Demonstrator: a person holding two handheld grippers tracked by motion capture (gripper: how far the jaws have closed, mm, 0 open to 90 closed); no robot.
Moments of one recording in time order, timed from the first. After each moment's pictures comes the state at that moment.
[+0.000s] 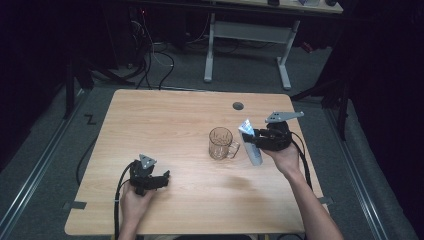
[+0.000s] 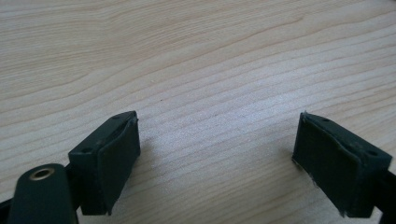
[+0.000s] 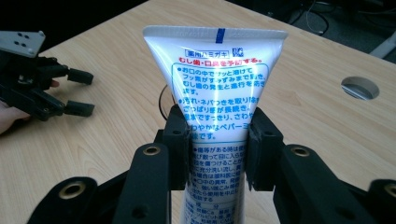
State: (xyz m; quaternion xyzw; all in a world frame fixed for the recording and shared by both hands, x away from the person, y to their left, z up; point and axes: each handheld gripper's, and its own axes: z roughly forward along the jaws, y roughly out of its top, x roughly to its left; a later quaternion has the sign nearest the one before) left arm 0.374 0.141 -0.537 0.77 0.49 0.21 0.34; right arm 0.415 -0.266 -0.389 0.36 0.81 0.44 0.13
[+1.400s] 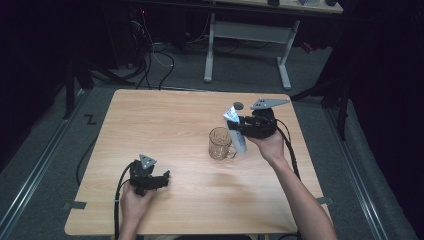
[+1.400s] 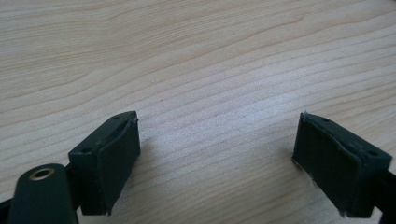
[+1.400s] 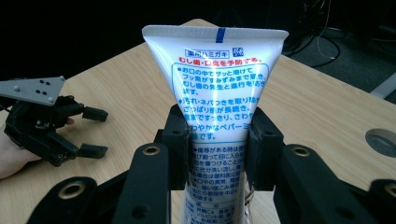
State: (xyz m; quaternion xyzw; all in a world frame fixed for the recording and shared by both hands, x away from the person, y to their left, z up) left arm 0.374 0.141 -0.537 0.77 0.49 0.21 0.34; right arm 0.440 -0.226 -0.367 0.34 0.80 0.47 0.13
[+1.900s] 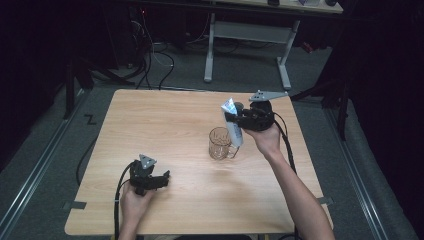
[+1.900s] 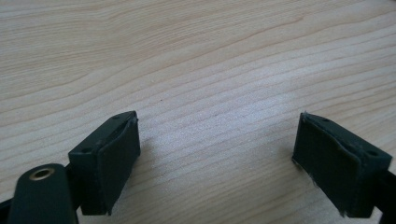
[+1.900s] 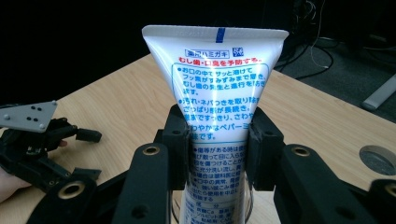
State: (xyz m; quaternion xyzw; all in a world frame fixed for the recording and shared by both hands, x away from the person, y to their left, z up) left arm 0.374 0.141 -0.537 0.77 0.49 0.21 0.34; right arm 0.455 -0.219 -0.358 0.35 0.79 0.49 0.14
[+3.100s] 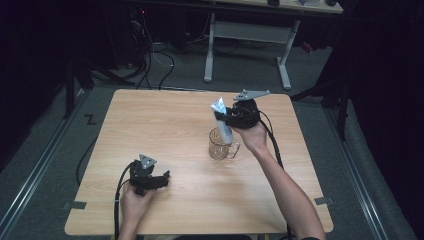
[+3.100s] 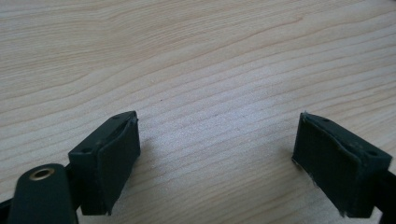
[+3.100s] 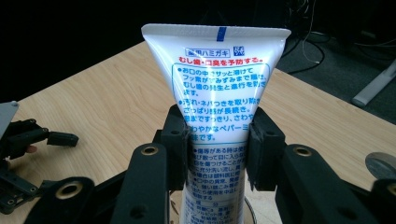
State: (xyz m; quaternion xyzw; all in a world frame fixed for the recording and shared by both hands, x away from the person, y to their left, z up) left arm 0.374 0.141 -0.537 0.77 0.49 0.21 0.34; right arm 0.476 -0.189 -0.376 0.35 0.80 0.46 0.16
